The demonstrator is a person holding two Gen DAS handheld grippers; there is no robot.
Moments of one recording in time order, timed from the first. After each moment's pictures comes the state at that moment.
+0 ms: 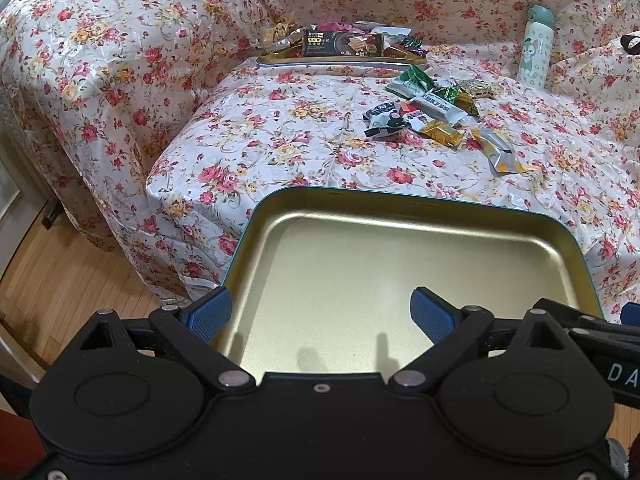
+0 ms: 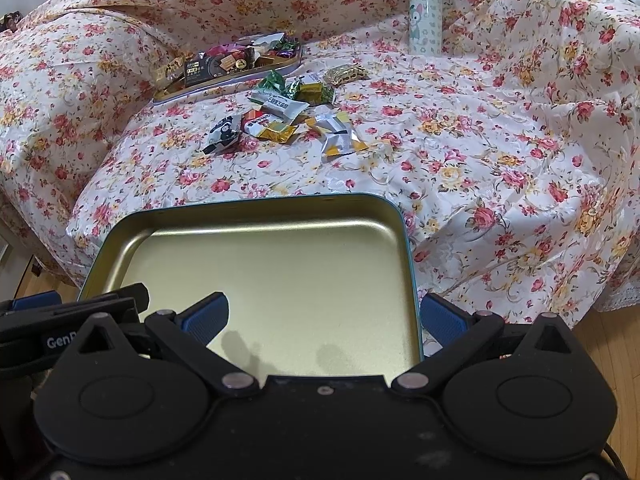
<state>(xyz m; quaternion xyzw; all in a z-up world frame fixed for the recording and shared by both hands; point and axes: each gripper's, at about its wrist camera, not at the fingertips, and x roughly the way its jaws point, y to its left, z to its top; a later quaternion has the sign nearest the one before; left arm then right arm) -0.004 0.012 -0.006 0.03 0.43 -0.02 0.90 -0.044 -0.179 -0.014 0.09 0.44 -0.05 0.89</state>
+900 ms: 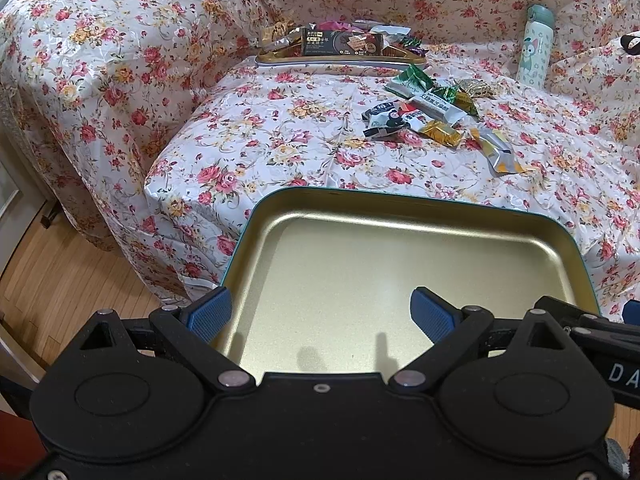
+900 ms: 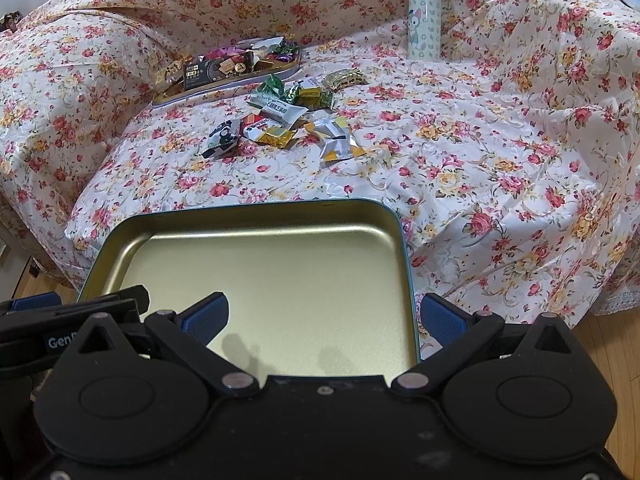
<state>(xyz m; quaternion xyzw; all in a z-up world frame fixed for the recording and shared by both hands) -0.003 0.011 -0.005 0.03 0.44 -0.02 0.90 -0.043 -0.181 -0.013 0.09 0.44 -0.05 0.89</state>
